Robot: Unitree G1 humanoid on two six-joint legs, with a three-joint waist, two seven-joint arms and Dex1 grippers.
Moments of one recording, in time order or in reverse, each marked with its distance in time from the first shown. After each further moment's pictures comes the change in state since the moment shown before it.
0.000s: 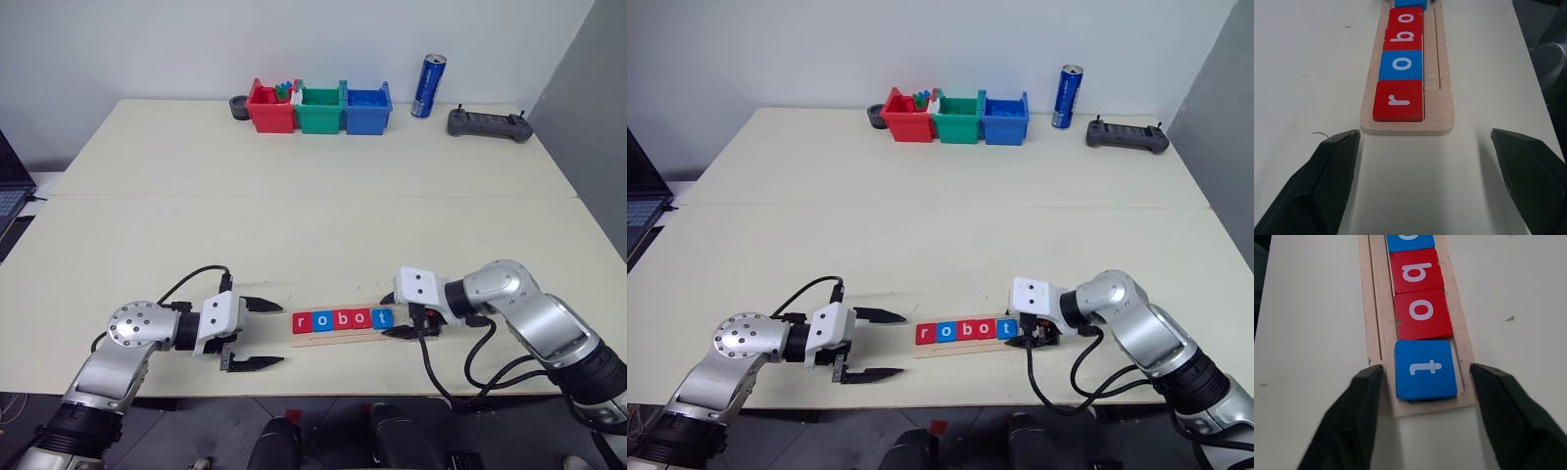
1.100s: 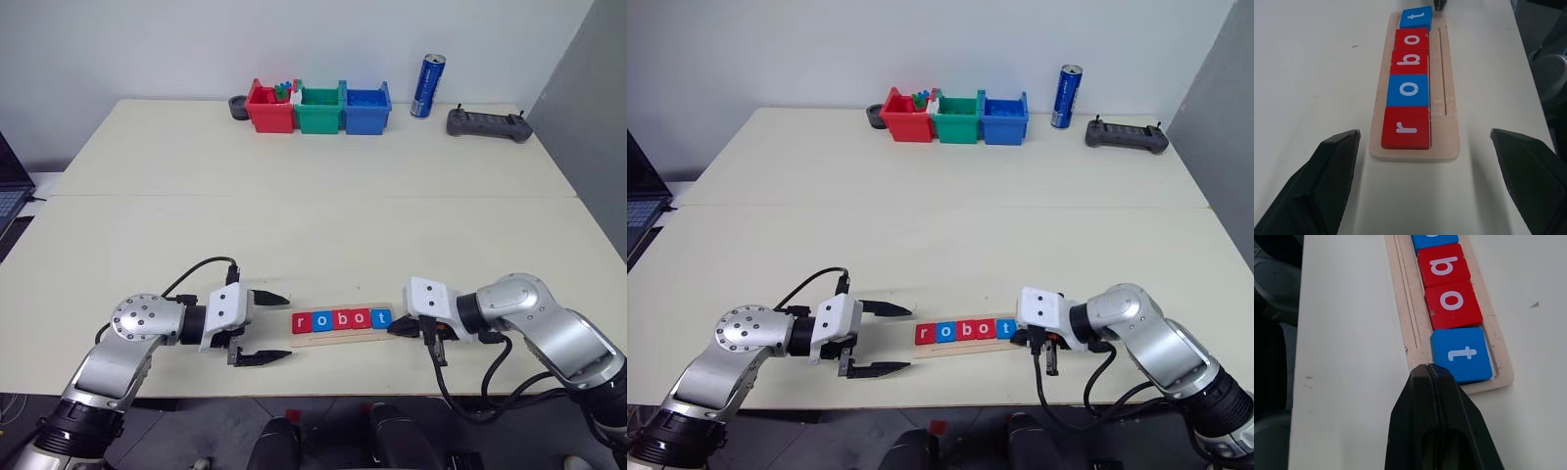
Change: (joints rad) left arm -0.019 0.010 0.000 -0.138 -0.016 0.156 0.043; right arm 0.088 -0.063 -0.050 -0.140 0.070 0.091 -0.039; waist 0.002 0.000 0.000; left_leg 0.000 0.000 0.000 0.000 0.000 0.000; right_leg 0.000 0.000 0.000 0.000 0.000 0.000
